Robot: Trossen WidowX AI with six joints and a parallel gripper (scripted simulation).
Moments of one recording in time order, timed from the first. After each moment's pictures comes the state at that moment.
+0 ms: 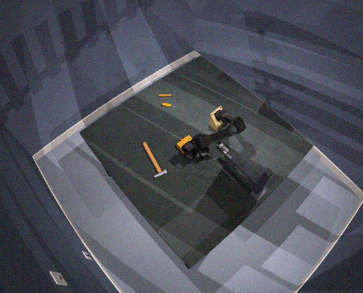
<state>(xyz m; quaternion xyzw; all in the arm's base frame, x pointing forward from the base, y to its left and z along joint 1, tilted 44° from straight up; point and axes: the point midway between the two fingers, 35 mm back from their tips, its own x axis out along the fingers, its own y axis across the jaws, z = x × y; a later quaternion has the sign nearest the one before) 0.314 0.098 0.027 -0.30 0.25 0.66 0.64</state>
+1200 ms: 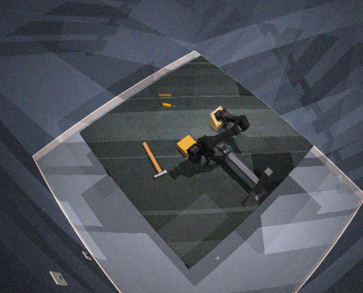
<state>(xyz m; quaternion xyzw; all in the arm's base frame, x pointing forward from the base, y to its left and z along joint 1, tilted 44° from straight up) 0.315 0.109 0.083 -0.30 0.25 0.66 0.64</state>
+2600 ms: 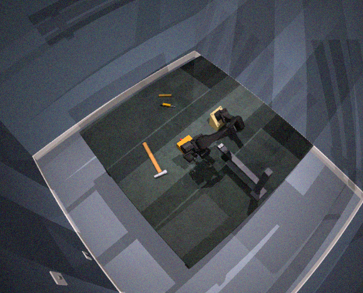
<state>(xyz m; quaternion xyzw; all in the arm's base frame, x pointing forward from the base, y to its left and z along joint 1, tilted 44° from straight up) 0.347 0.073 0.102 -0.30 0.25 0.66 0.64</state>
